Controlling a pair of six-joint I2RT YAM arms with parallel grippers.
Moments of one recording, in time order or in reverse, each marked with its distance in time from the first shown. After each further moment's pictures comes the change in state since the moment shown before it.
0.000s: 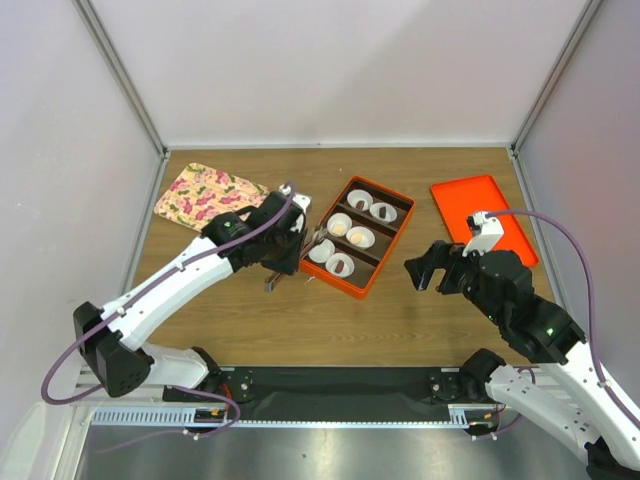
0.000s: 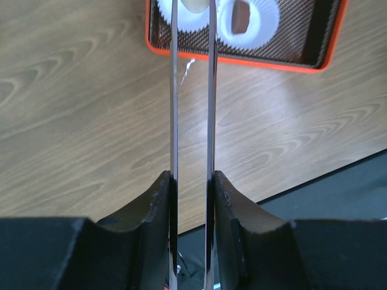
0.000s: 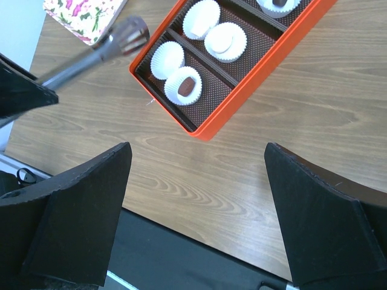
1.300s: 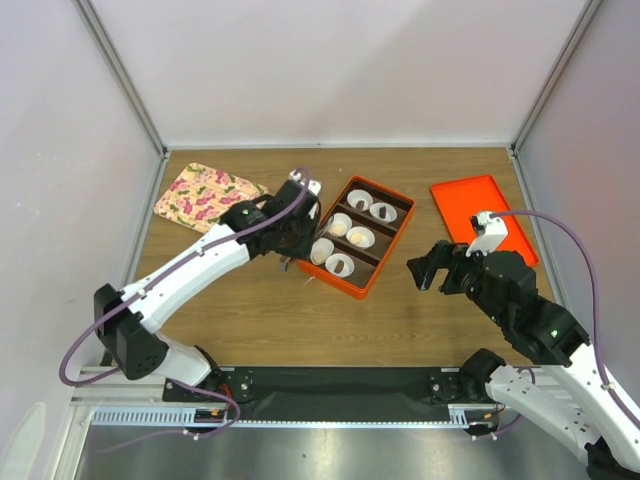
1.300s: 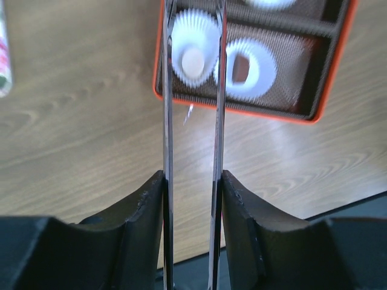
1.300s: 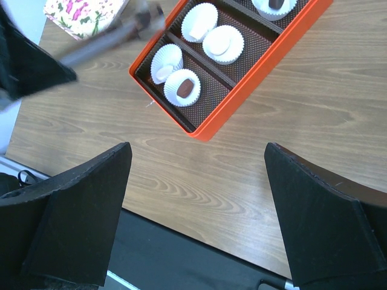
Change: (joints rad) left arm -0.019 0.130 0.069 0.063 -0.080 -0.032; right arm 0.000 -0.008 0.019 -0.024 0.012 0.001
